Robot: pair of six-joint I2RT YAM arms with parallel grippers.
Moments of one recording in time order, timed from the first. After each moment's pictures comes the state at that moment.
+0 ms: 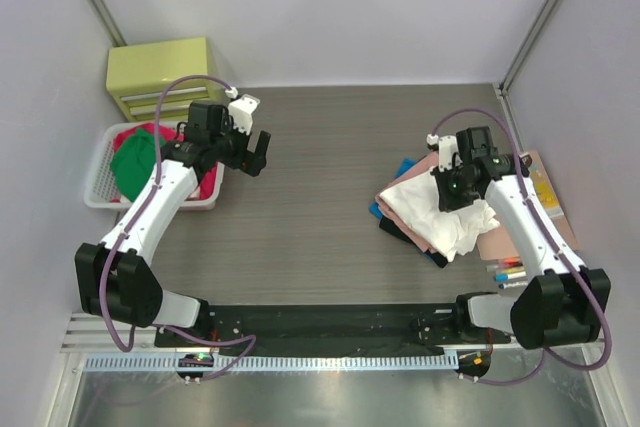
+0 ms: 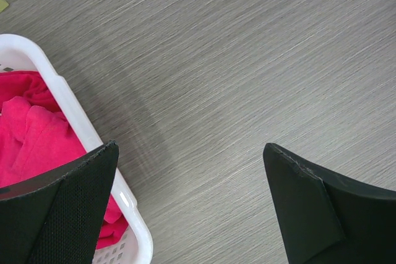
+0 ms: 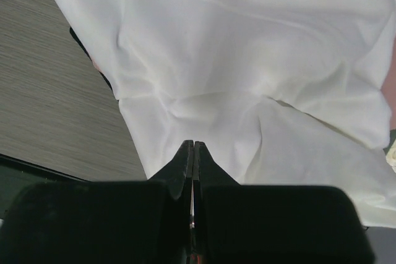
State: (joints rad) left arm -0.24 1.40 1.22 -0.54 0.21 0.21; right arm 0.09 1.24 1.07 -0.96 -0.12 -0.22
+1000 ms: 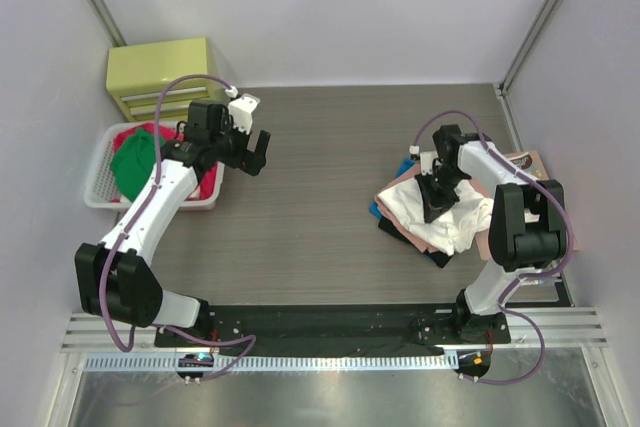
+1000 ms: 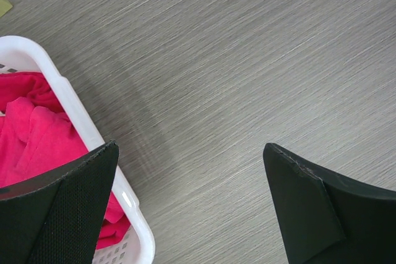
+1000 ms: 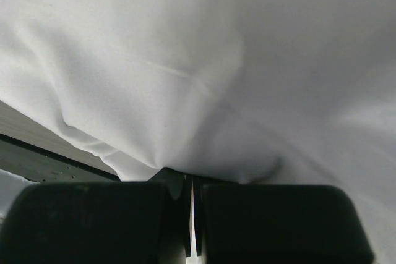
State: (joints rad) left arm -0.24 1.40 1.23 -0.54 0.21 0.21; right arm 0.09 1.70 1.16 -0.98 -0.22 -0.20
